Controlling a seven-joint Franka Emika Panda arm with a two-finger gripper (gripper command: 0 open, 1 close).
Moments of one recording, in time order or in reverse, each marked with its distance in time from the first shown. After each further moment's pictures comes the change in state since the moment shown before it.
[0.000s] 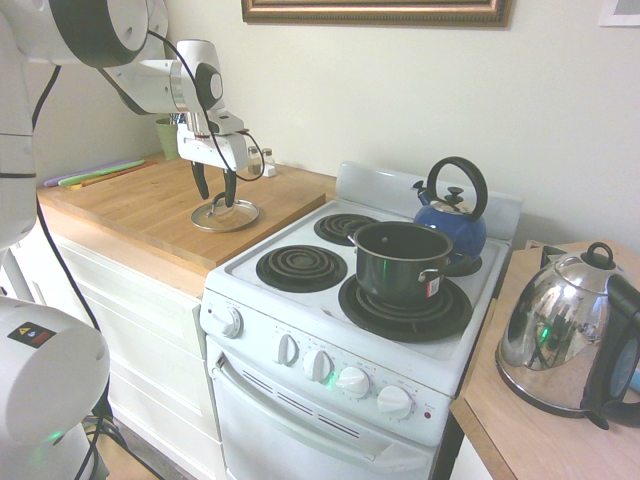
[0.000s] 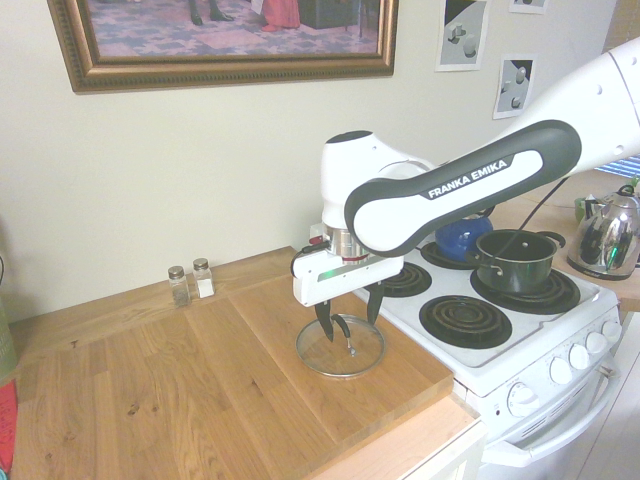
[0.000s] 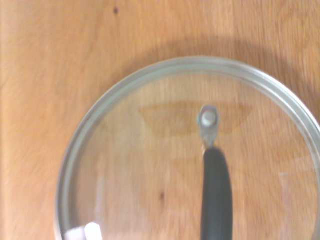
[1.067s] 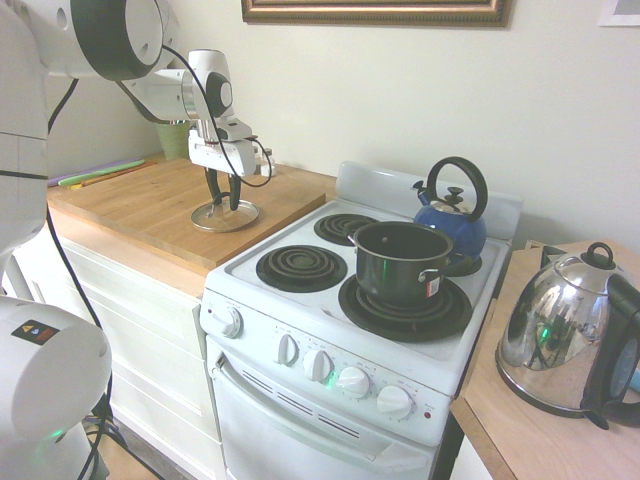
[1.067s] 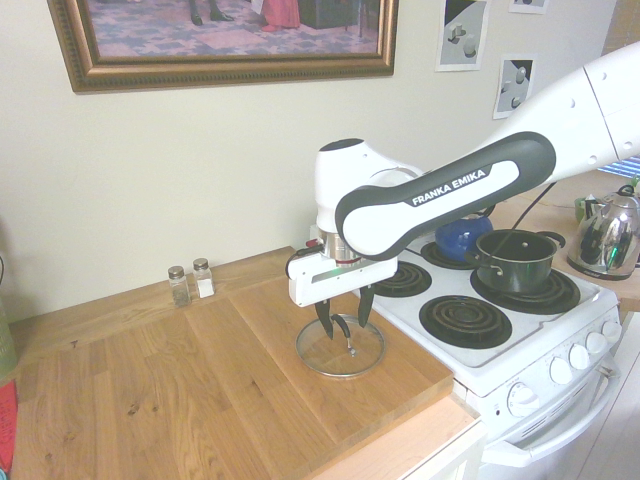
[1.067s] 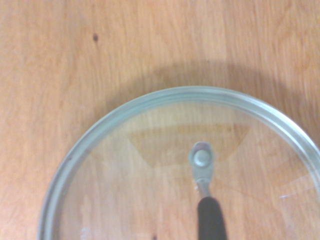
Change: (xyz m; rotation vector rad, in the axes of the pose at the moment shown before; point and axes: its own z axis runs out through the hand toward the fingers) arm 0.011 -0.009 0.008 -0.001 0.004 0.034
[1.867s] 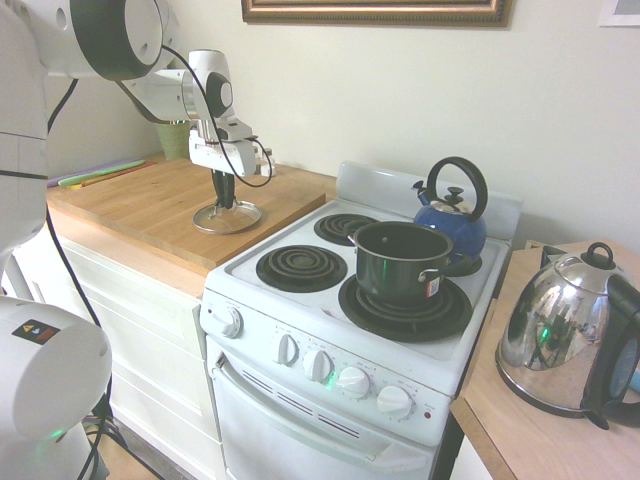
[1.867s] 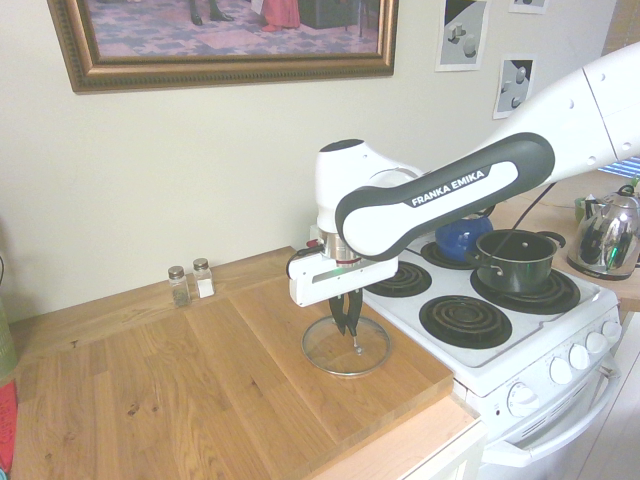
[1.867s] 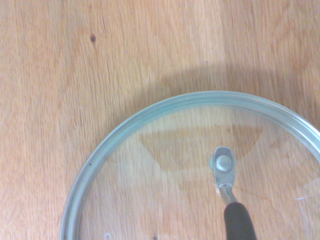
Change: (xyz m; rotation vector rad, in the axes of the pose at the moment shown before) arm -0.001 0.000 -0.001 0.001 -0.002 0.002
